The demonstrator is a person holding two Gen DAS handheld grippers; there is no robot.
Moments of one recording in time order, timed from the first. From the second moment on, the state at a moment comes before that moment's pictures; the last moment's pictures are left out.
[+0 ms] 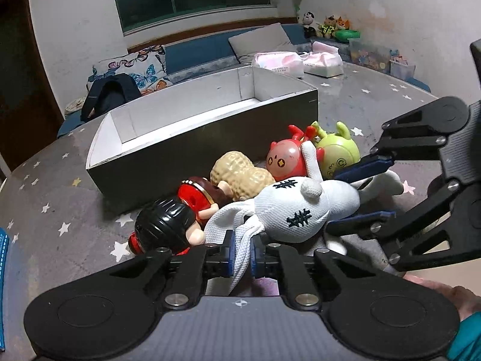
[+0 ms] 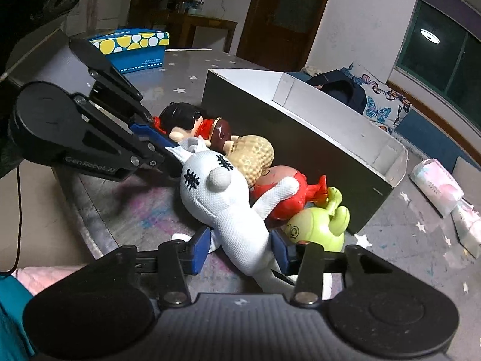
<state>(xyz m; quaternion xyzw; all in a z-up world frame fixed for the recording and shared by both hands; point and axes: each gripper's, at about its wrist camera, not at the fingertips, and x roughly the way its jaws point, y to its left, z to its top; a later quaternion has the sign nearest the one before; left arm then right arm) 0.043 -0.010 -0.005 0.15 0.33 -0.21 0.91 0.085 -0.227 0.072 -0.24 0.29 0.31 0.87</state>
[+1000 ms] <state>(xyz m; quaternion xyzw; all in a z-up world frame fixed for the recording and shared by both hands) 0.038 -0.008 0.024 0.14 0.31 -0.19 0.92 0.072 -0.230 0.098 -0.22 0.28 0.33 0.88</state>
